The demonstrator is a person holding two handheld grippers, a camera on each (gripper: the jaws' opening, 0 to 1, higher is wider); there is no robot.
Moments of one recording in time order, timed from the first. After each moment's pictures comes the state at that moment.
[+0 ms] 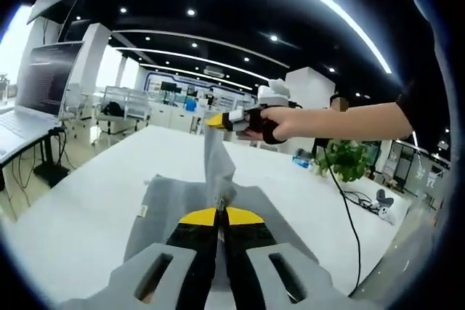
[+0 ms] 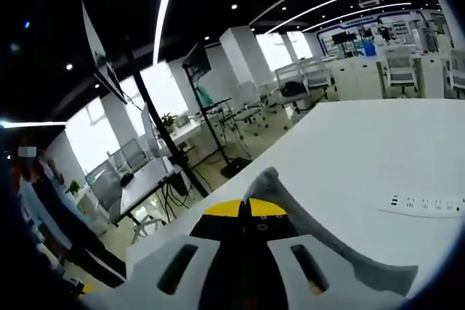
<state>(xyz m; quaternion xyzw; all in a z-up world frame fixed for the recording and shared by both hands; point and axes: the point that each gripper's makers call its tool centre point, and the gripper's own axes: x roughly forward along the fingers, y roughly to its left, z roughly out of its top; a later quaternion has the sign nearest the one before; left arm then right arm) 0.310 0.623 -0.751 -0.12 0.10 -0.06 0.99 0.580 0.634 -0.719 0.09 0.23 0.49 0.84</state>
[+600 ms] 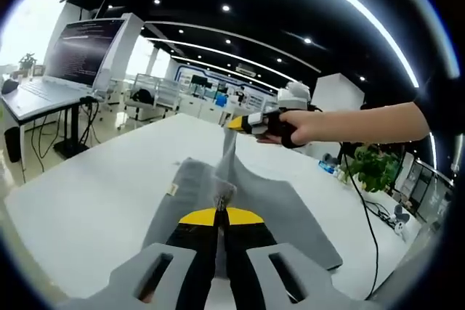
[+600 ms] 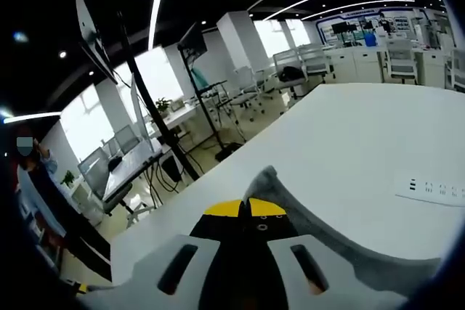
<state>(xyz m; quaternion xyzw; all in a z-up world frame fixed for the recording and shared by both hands) 0.309 0.664 -0.797 -0.16 0.11 0.02 0.98 0.581 0.676 -0.781 0.06 0.26 0.48 0.83</state>
